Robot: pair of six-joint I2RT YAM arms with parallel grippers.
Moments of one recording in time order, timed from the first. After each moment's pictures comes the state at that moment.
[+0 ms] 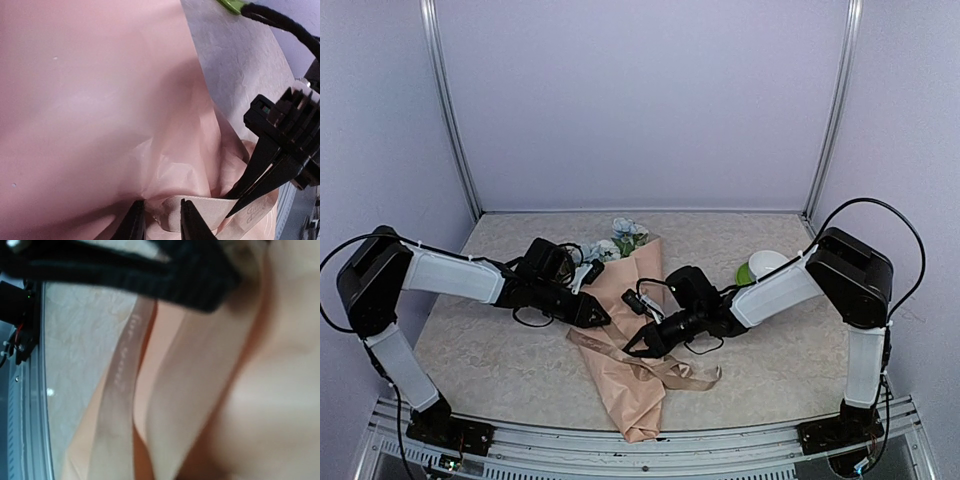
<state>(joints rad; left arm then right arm) -0.65 1.69 0.86 -0.02 0.48 -0.29 0.91 2.01 1.01 0.32 -0.70 0.38</state>
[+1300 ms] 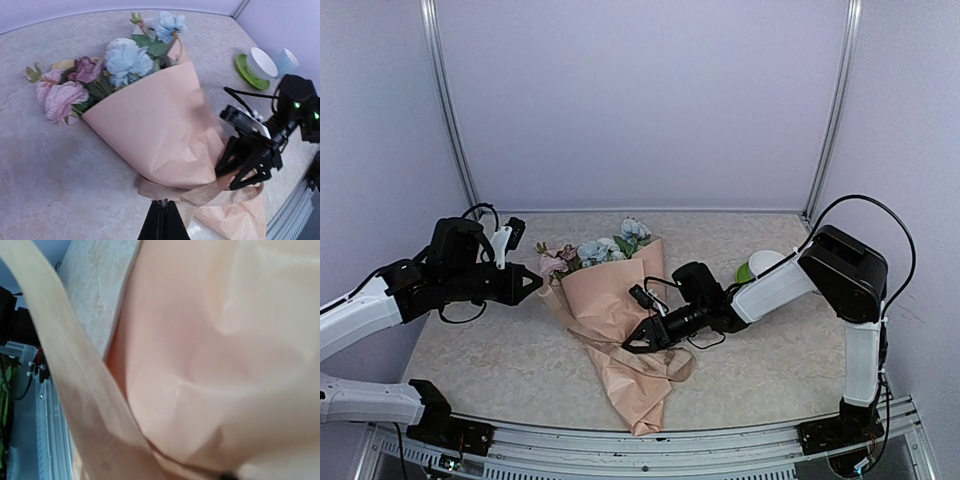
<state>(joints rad) -0.59 1.00 0.78 -0.38 0.07 -0.32 0.84 2.05 1.02 0.37 -0.79 0.52</state>
